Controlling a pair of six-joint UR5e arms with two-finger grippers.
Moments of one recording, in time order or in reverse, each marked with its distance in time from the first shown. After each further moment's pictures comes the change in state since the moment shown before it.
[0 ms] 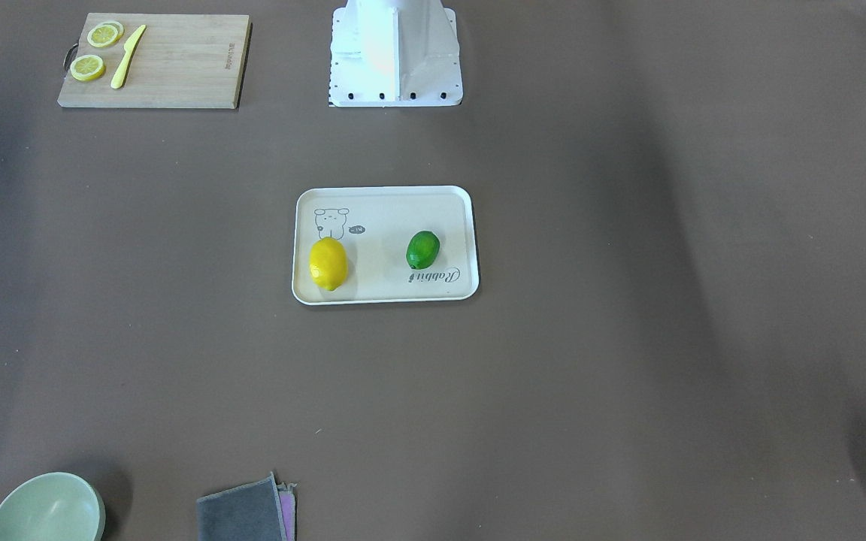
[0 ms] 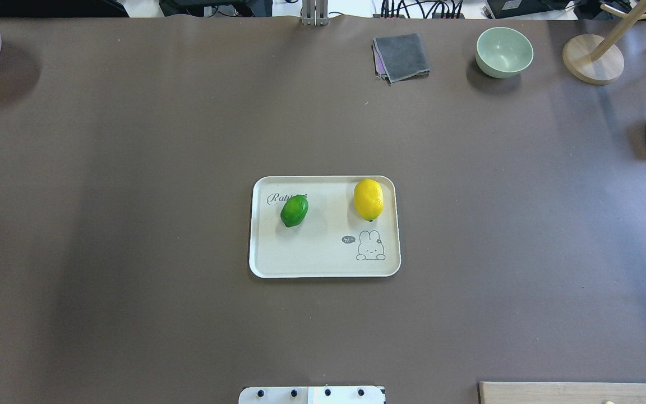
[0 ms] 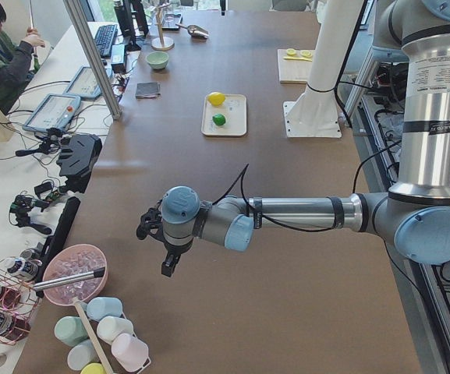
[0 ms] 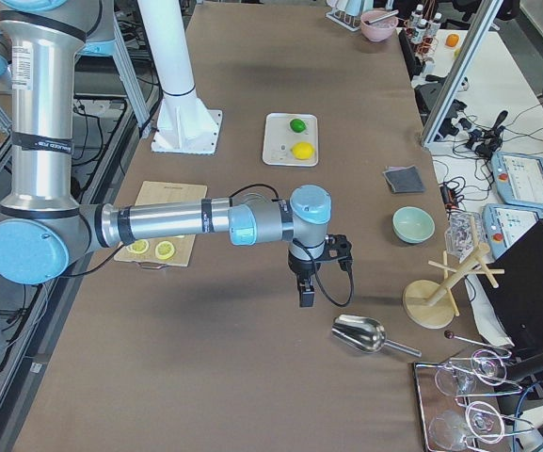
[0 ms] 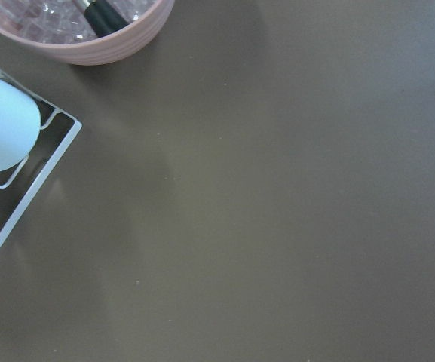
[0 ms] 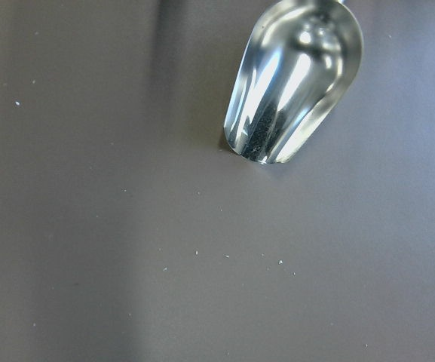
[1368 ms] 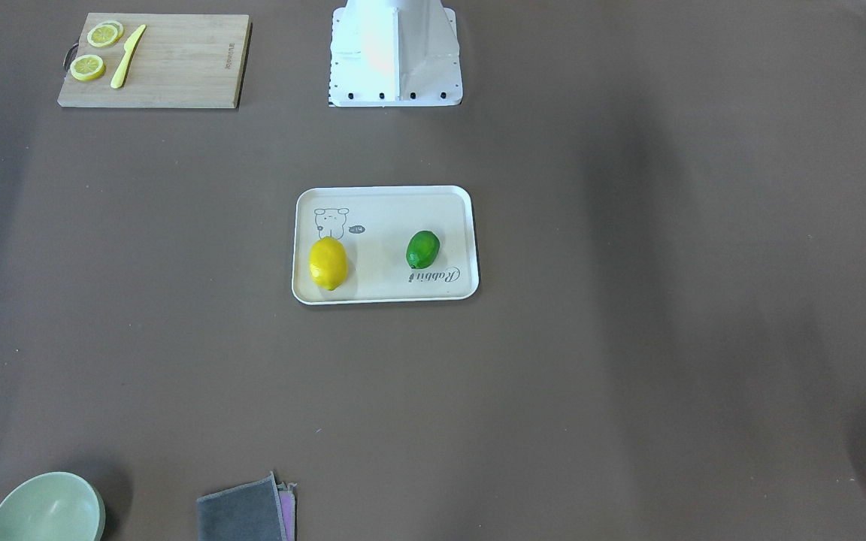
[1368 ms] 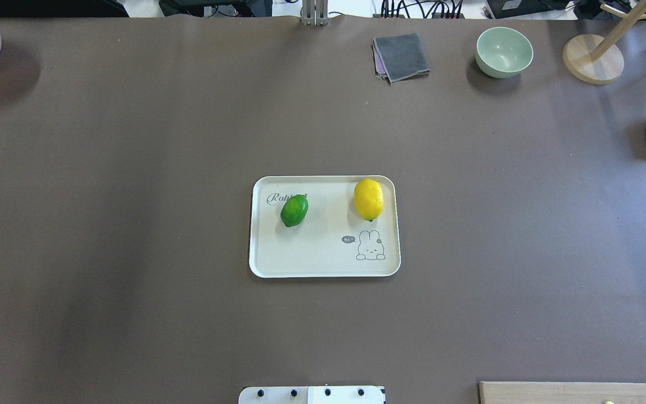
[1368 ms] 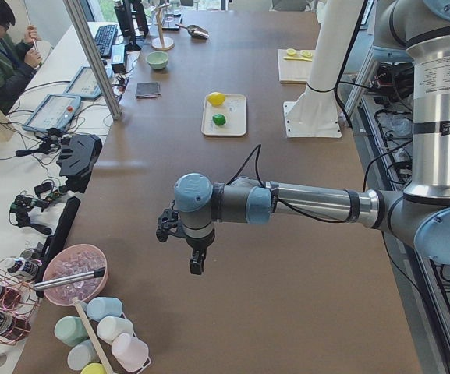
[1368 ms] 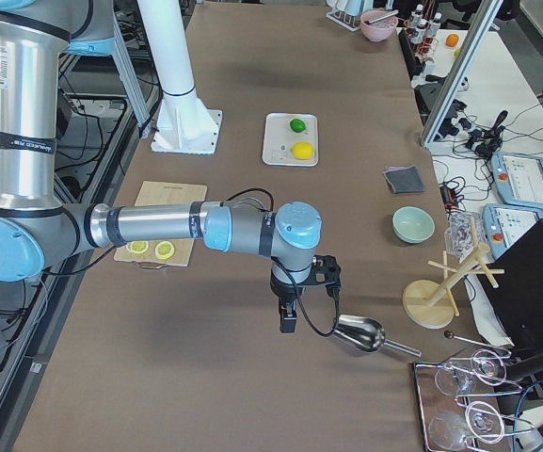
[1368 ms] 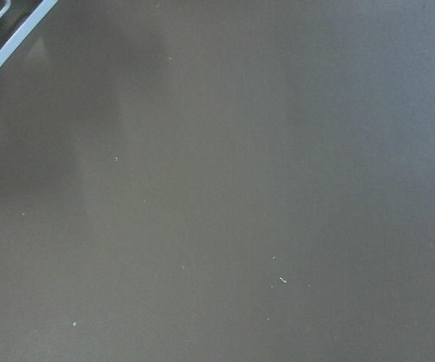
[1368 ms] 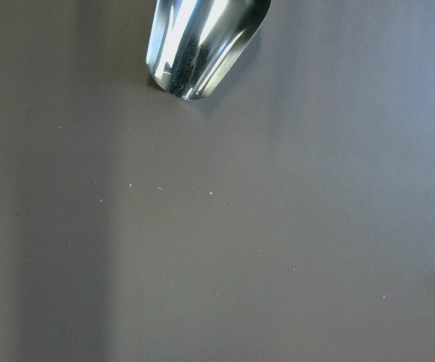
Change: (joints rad) left arm -0.020 0.083 -0.234 0.394 0.019 0.034; right arm 0.139 -0.019 0.014 -0.193 -0.011 -0.223
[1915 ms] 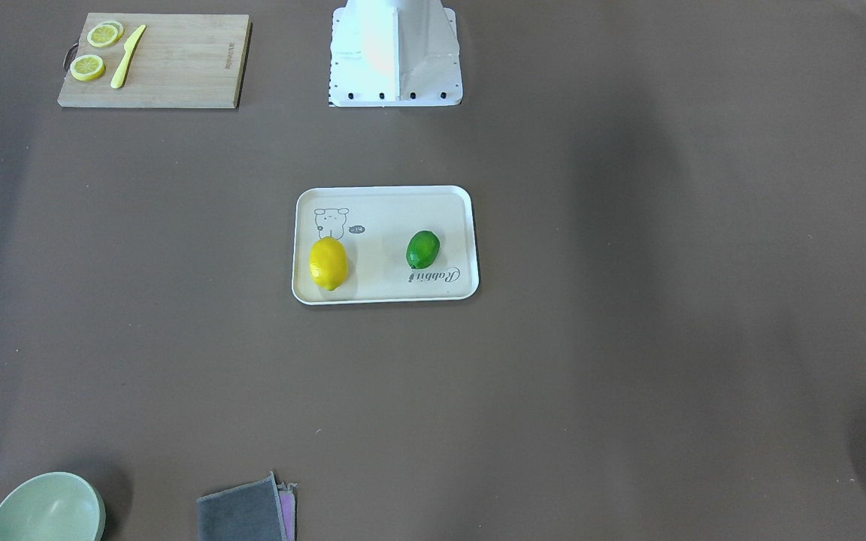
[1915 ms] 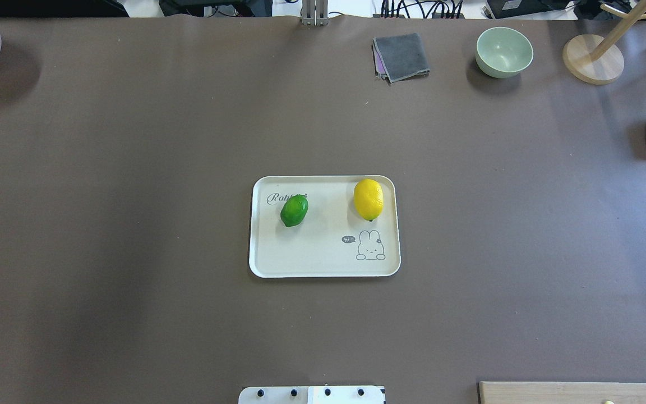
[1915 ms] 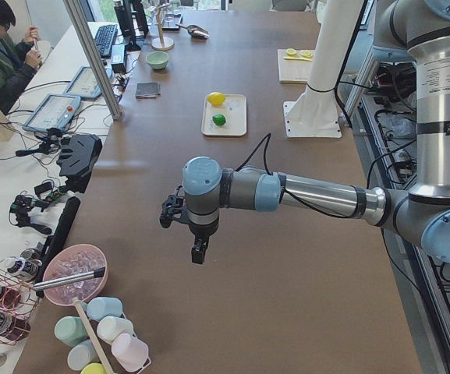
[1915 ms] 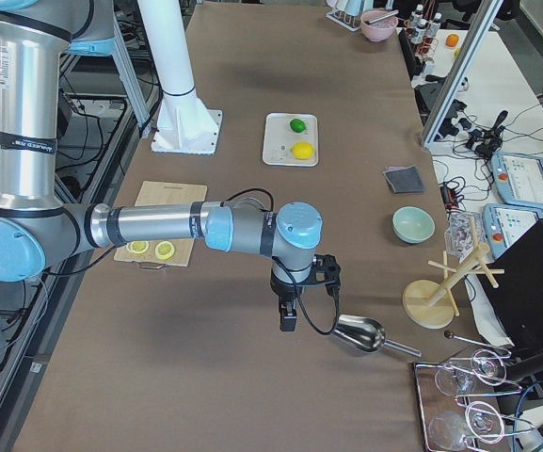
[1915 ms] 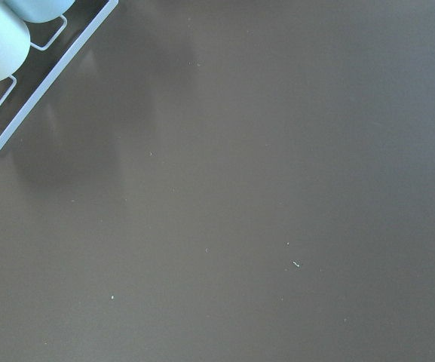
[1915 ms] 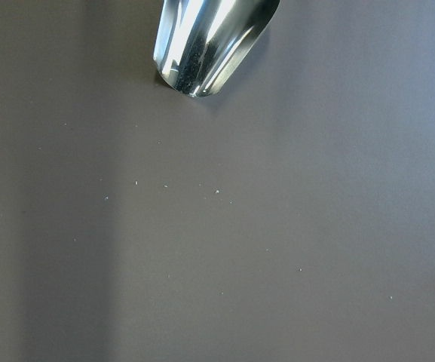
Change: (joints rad) left arm -0.006 0.019 -0.078 0.004 0.011 0.001; right arm -0.012 -0.001 0.000 0.000 0.007 -0.001
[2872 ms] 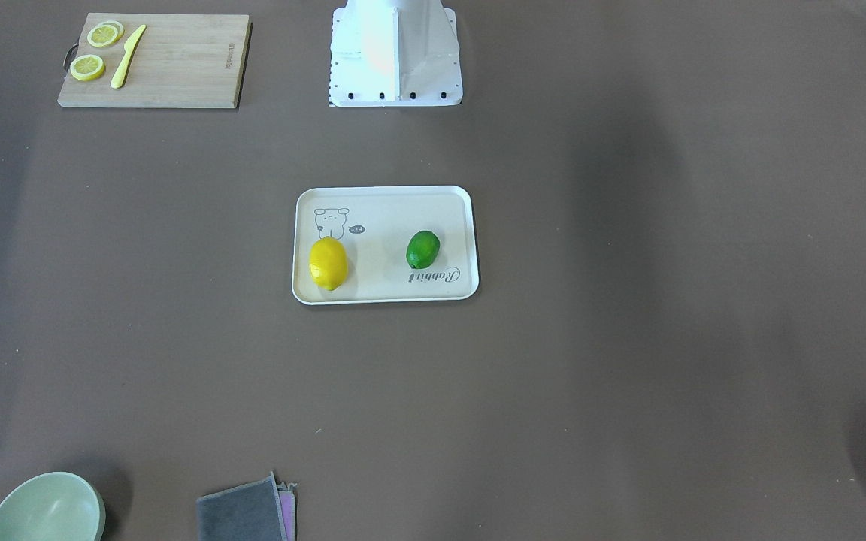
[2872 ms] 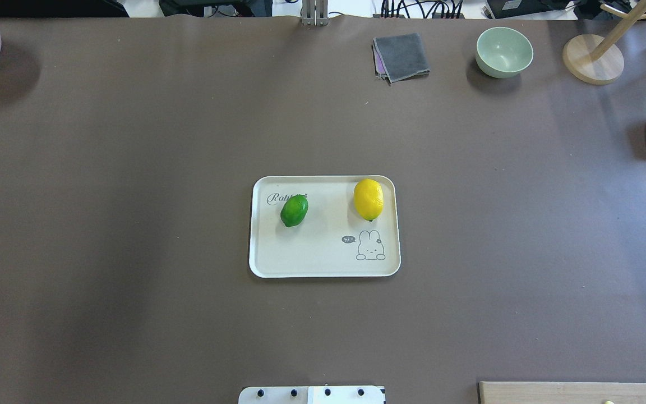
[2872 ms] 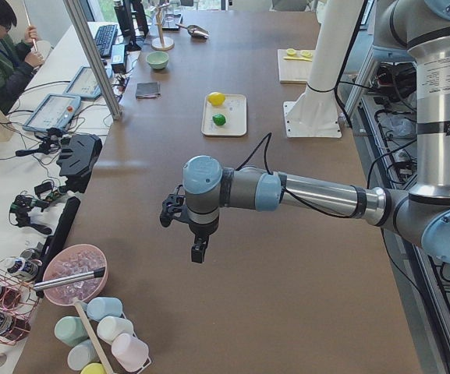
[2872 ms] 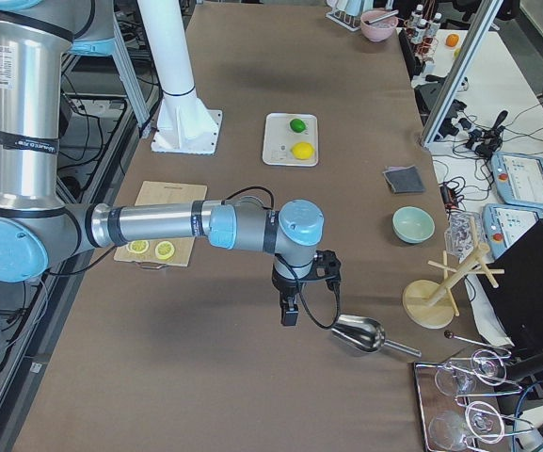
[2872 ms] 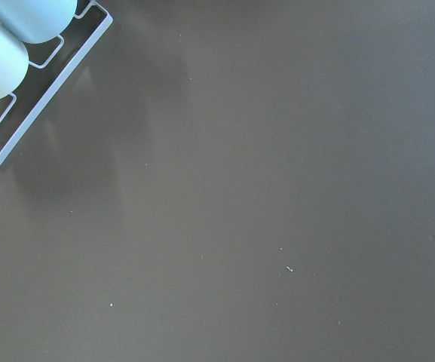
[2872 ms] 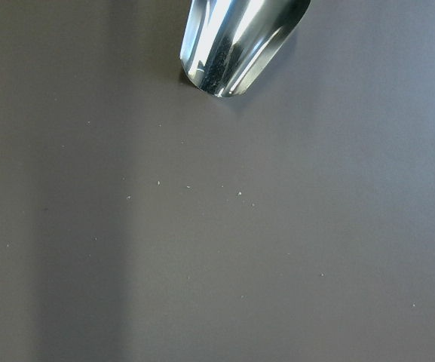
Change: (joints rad) left arm 0.001 0.000 0.000 -0.003 0.000 -0.001; right arm -0.026 0.001 0.005 0.002 0.023 0.003
